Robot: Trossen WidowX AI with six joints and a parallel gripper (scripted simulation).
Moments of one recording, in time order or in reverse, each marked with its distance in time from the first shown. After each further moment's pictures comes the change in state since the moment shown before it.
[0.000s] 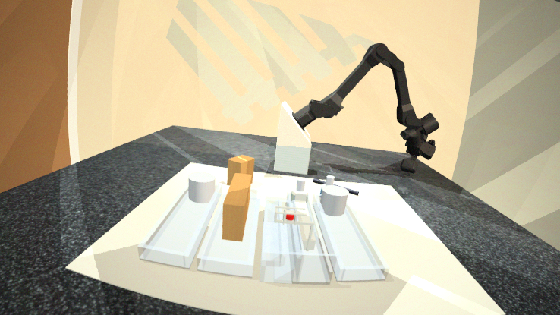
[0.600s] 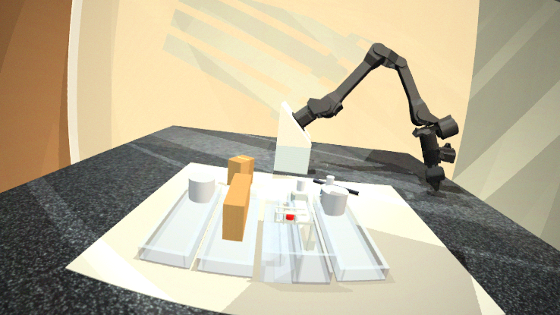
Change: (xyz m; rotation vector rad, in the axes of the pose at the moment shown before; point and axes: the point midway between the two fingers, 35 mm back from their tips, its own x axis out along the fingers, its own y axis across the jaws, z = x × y) arm -0.094 -0.107 0.113 -0.431 -0.180 -0.434
